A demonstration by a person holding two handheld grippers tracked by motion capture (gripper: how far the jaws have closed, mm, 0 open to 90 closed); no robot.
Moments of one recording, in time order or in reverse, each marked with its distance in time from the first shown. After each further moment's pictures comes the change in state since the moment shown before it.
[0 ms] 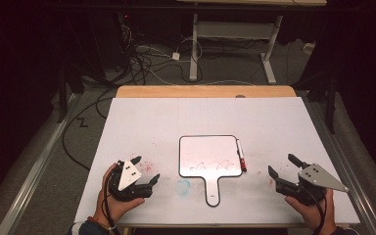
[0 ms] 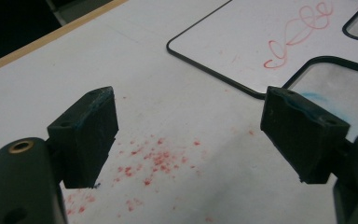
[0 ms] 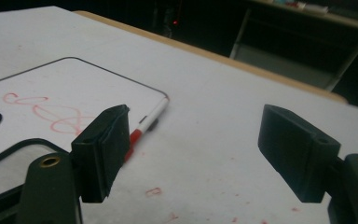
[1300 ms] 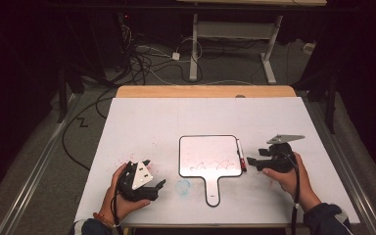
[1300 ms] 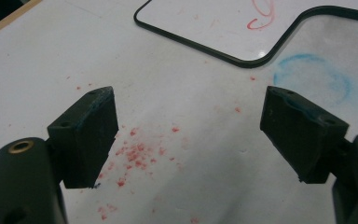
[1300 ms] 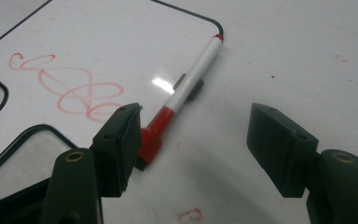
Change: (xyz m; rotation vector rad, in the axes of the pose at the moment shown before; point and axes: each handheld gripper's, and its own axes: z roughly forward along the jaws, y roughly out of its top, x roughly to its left) left arm -0.008 -0.004 0.021 0.115 -0.072 0.085; right arm -0.015 0.023 0.103 0.447 0.284 0.125
